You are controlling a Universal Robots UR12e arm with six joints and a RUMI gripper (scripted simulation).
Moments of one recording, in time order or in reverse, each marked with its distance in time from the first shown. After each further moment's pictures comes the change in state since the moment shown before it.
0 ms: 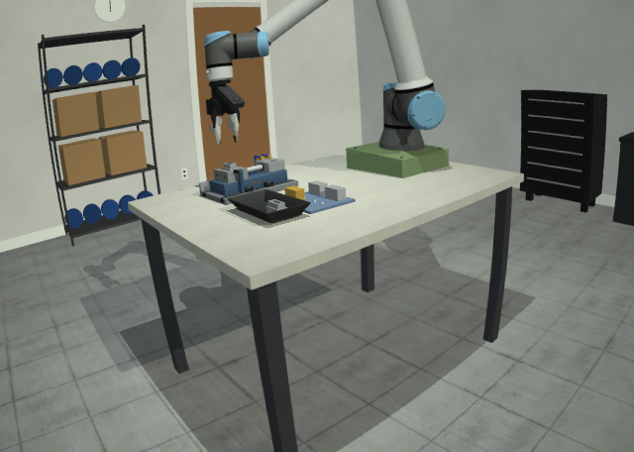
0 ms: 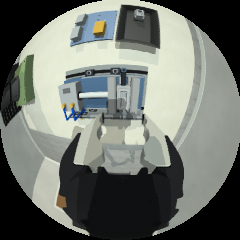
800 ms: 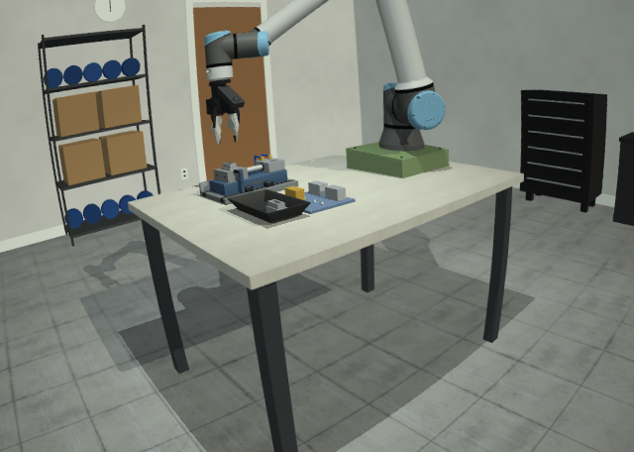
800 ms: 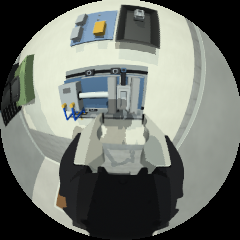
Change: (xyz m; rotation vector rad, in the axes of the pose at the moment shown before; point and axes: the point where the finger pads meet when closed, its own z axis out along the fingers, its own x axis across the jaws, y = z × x) arm 0.000 0.000 -0.001 0.000 0.000 0.000
